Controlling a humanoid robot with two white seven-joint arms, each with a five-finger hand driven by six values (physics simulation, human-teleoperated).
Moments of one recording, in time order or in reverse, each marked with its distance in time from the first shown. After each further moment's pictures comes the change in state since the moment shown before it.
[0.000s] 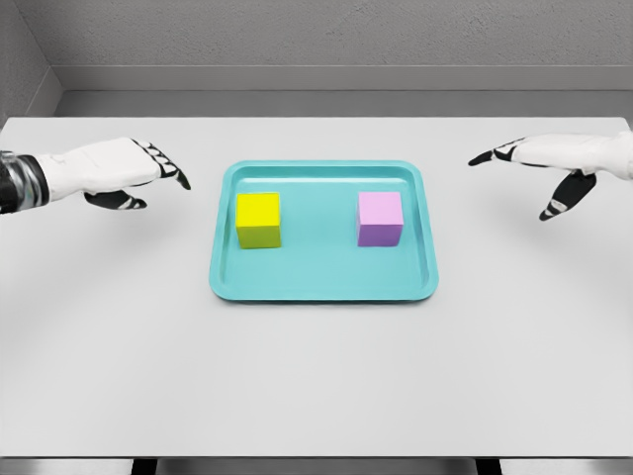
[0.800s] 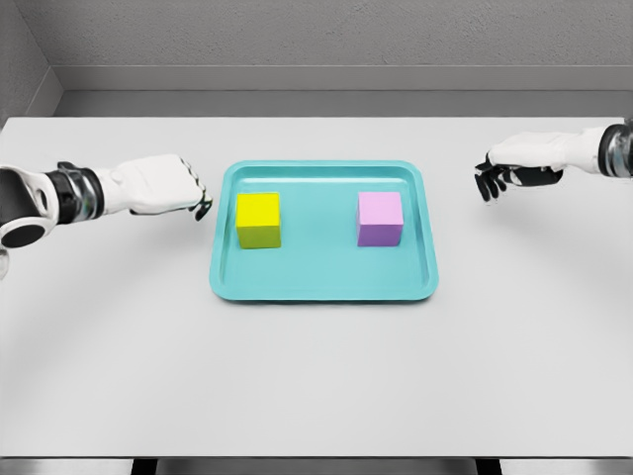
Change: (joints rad) left arm -0.003 -0.040 -0.089 -0.145 -0.233 0.000 -0.006; right arm -0.067 0.128 0.079 0.131 0.104 -0.057 0.003
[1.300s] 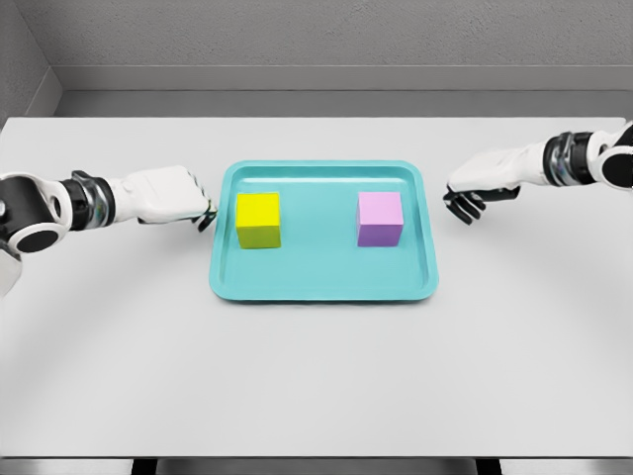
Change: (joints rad) left arm -0.003 -0.026 -0.030 0.052 -0.016 0.000 0.000; right arm -0.130 0.069 0.217 -0.026 0.065 -0.015 0.000
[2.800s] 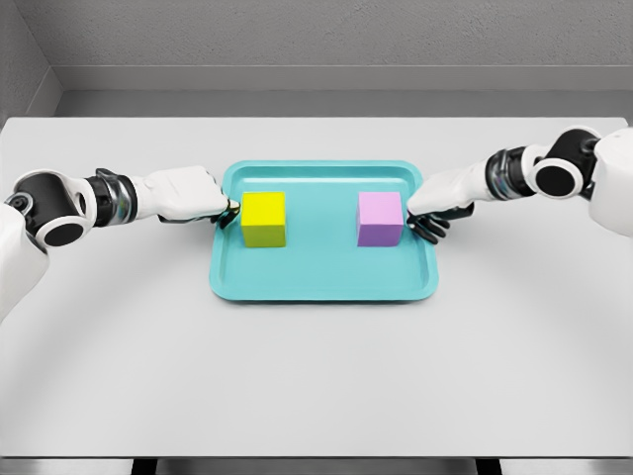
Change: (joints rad) left arm -0.032 -0.068 -0.024 0.068 0.015 0.003 -0.001; right arm -0.046 0.122 0.160 0.017 -0.001 0.059 0.000
